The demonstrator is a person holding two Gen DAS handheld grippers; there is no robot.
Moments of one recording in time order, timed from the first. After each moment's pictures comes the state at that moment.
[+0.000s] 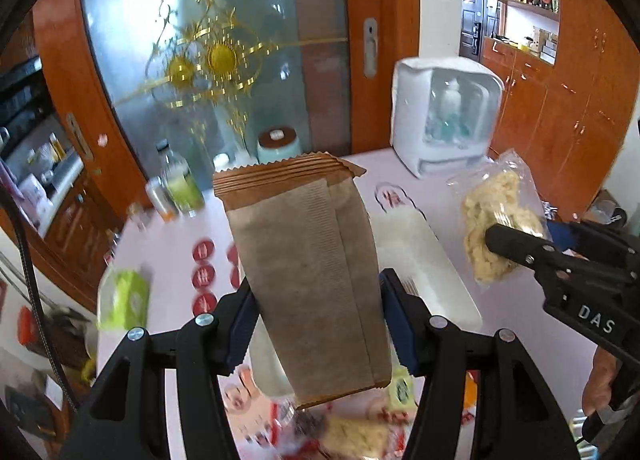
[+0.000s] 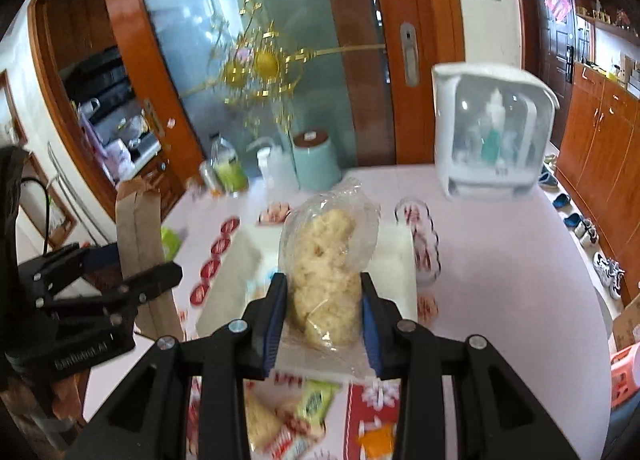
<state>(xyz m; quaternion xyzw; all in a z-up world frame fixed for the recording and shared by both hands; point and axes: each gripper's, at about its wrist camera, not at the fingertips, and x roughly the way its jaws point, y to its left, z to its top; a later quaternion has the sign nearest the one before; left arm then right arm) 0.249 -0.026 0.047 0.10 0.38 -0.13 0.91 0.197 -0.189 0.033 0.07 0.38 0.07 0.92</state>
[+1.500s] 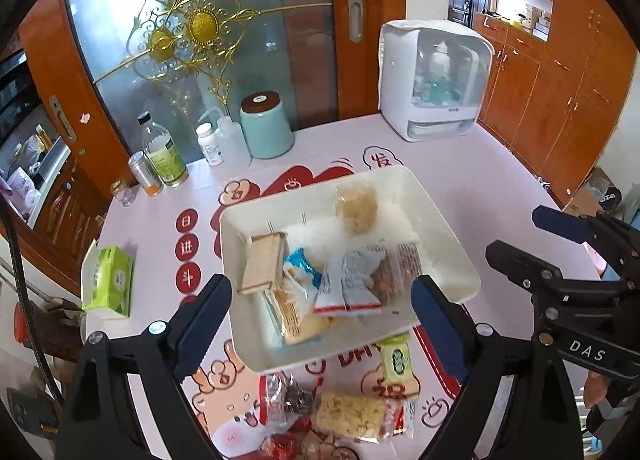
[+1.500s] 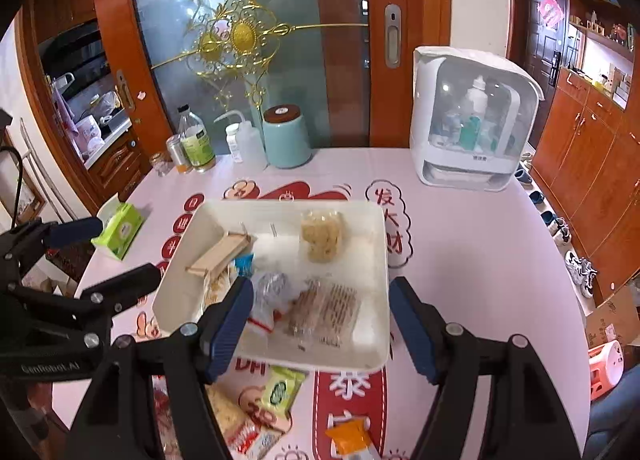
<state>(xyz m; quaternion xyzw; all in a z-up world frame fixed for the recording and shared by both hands) 0.214 -0.031 0.002 0.11 0.43 -0.15 0.89 0.184 -0.188 -0.002 0.02 0.42 0.02 0.91</state>
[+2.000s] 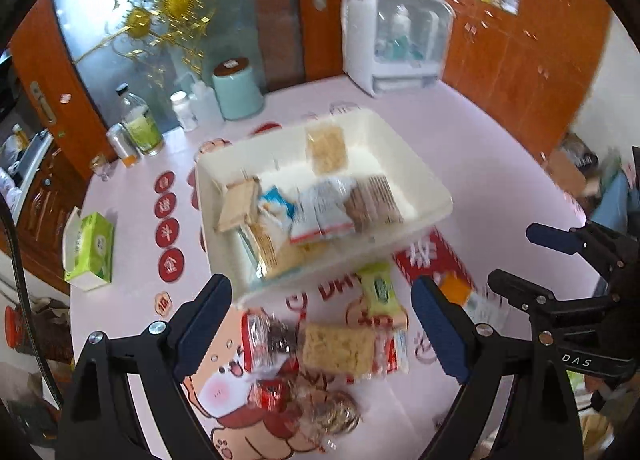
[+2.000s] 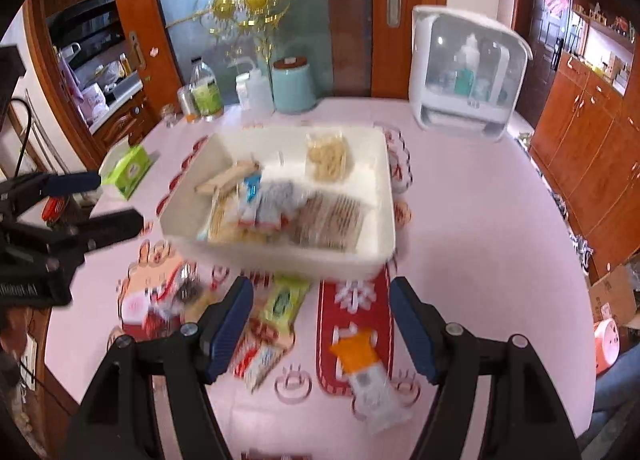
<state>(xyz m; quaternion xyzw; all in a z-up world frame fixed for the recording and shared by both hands) 0.145 -0.009 -0.034 0.13 0.46 -0.20 0.85 0.097 -0.178 -0.047 0.01 0.46 0.03 0.89</state>
